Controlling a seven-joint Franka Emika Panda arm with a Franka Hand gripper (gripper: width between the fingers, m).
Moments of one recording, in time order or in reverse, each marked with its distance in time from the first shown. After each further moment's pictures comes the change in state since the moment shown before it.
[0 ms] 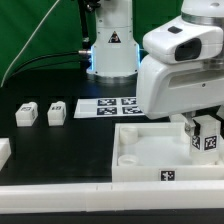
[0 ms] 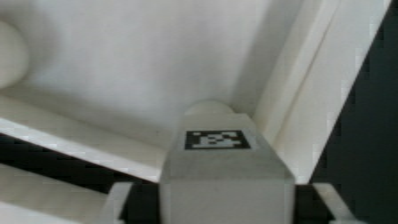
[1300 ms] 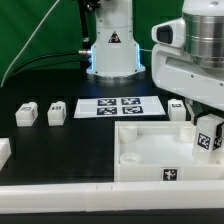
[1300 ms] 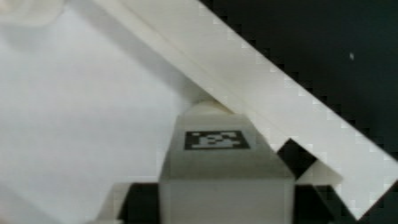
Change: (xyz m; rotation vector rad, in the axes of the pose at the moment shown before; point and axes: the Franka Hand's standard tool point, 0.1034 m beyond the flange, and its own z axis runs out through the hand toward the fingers) arm 0.004 -0.006 -0.001 0.055 0.005 1.333
